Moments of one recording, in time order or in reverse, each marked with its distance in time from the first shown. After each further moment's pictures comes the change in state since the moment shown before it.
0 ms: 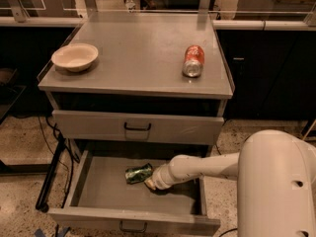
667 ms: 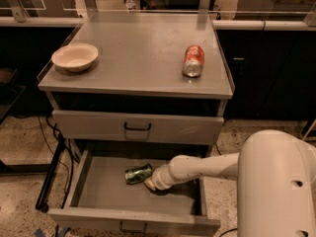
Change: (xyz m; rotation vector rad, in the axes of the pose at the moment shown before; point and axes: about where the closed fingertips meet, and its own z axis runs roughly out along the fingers) arm 0.000 0.000 0.000 0.000 0.000 0.000
